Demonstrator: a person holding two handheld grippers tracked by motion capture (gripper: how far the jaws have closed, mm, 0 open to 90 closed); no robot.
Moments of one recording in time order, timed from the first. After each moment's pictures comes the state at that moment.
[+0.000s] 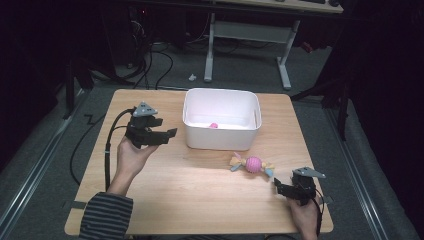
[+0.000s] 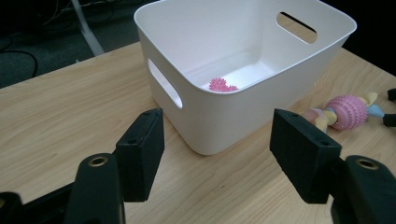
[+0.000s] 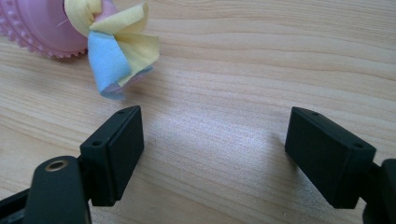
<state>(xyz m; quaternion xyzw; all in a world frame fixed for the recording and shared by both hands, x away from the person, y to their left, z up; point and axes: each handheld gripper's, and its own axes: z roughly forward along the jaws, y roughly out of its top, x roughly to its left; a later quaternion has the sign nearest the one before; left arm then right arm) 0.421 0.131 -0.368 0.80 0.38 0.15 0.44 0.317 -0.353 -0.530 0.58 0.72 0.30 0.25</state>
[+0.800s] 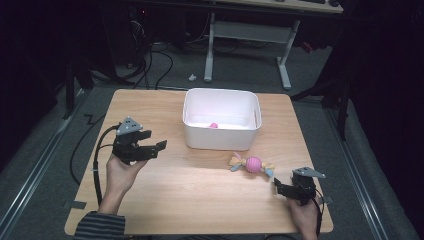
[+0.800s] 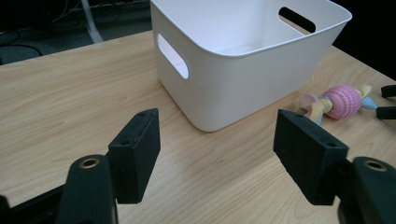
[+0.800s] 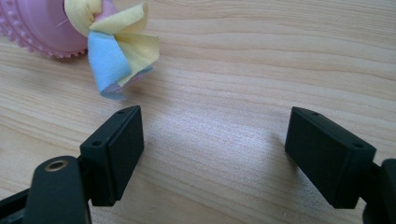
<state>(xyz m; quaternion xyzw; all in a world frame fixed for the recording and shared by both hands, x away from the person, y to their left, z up) 0.387 0.159 -0.389 0.78 0.40 0.16 0.46 0.317 -0.353 -0.530 0.58 0.72 0.30 0.25</state>
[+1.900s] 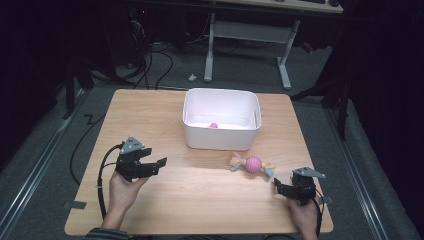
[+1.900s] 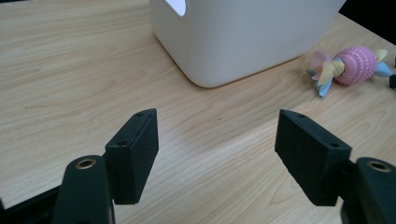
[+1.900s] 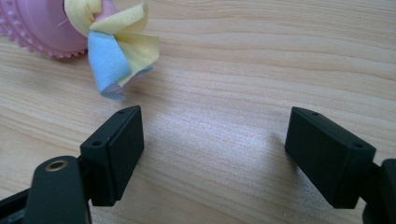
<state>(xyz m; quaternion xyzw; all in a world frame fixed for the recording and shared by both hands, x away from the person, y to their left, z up) 0.369 0.161 -0.442 0.78 0.42 0.14 0.44 0.317 -0.352 -0.530 0.58 0.72 0.30 0.25</state>
